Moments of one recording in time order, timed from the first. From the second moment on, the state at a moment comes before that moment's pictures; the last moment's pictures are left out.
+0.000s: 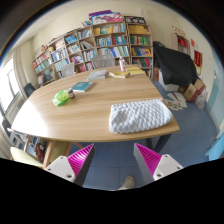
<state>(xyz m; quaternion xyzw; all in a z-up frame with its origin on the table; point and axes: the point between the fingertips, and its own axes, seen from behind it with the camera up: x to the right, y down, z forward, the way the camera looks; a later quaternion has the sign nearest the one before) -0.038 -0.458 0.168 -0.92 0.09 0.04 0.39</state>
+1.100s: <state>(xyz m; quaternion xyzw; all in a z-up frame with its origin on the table) 0.018 -0.237 0.054 -0.92 -0.06 0.01 0.40</state>
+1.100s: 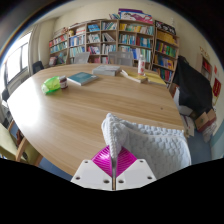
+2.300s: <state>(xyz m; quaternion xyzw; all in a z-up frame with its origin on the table) 0.182 -0.397 0.158 -0.90 0.20 -0.06 0.39</state>
